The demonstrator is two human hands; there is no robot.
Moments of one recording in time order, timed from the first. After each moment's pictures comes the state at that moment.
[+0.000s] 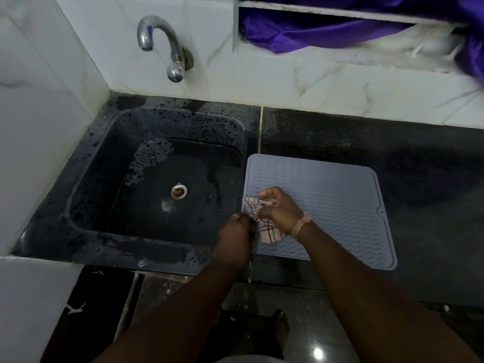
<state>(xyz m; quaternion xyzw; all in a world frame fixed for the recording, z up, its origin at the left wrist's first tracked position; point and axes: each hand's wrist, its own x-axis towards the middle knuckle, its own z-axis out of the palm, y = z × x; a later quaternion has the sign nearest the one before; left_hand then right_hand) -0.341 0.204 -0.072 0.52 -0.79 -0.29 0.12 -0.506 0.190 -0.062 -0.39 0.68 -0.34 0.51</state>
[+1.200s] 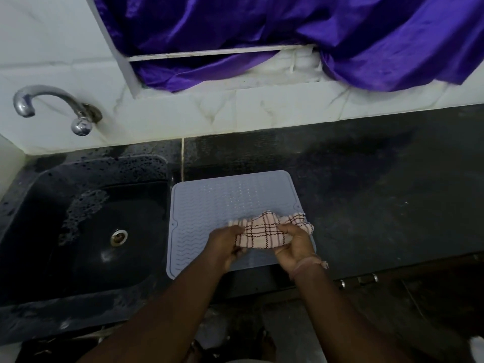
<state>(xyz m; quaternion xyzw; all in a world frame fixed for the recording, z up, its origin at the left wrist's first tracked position) -0.504 0.243 -0.034 0.56 -0.30 -0.75 0.17 -0.641 0.334 -0.051 0.16 0.40 -0.74 0.52</state>
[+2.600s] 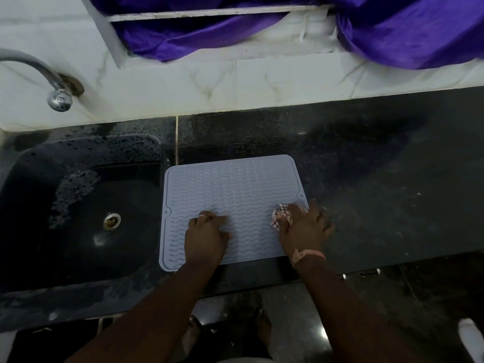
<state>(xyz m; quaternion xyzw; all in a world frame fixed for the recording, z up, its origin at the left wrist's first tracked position) -0.470 0.228 -0.084 0.53 -0.81 -0.24 0.07 -0.667 0.339 -0.088 -0.33 0.94 -0.08 0.09</state>
